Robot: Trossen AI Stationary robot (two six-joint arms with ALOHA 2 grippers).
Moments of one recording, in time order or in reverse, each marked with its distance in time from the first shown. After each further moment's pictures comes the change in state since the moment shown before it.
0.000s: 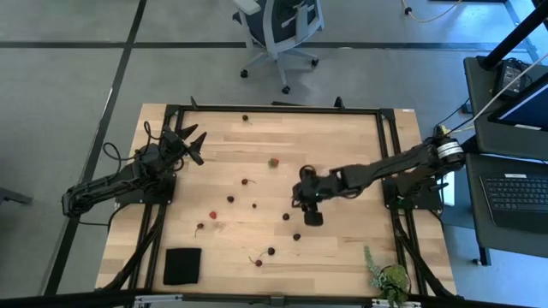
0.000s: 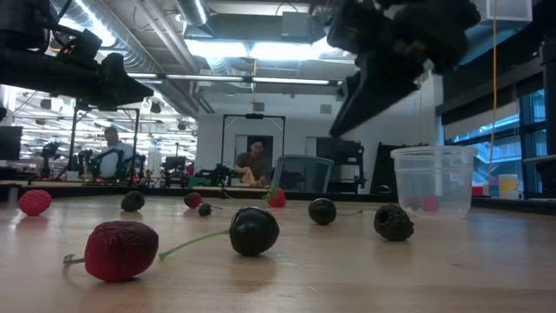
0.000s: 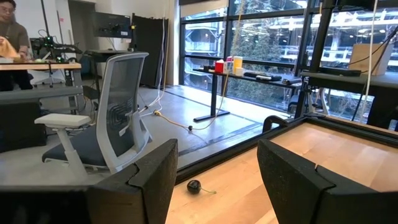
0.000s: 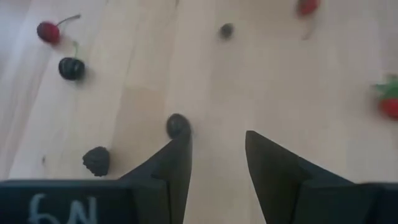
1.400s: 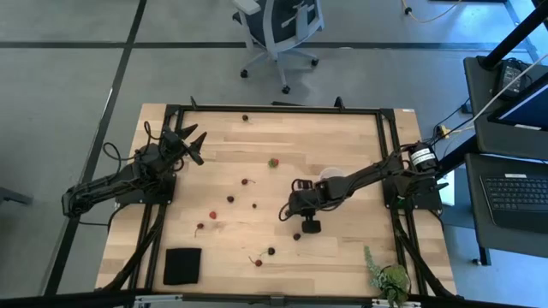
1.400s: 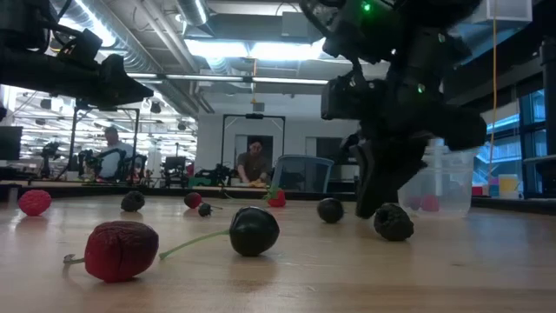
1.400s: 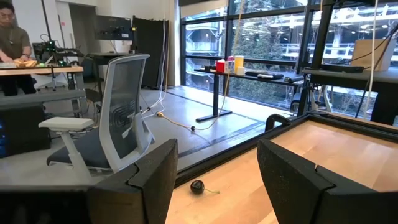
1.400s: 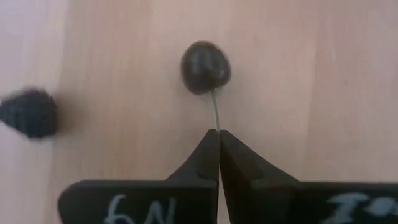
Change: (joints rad) left arm 0.000 0.000 0.000 0.000 -0.003 0.026; right arm 0.010 0.215 0.073 -0.158 0.007 0.031
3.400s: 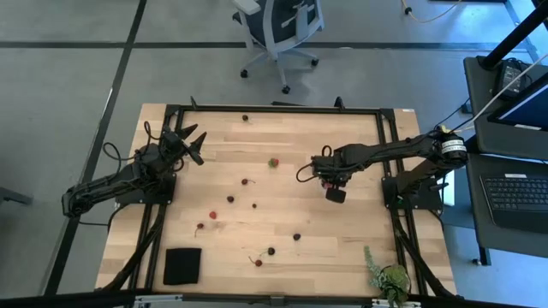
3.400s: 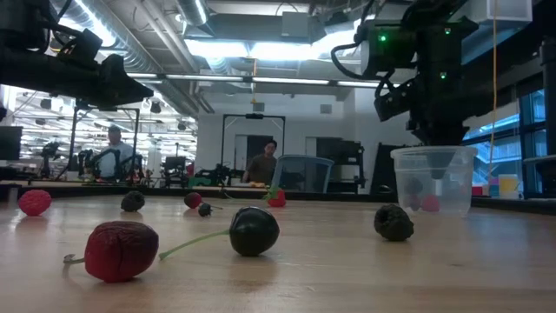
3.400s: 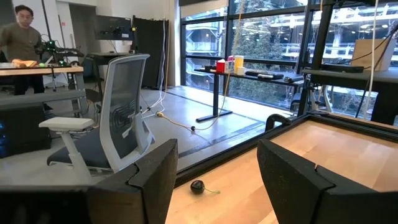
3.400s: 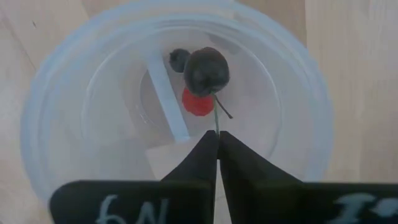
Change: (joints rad) left arm 0.000 0.000 0.000 0.000 0.000 0.001; right arm -0.261 -0.279 -0.073 -0.573 0.047 0.098
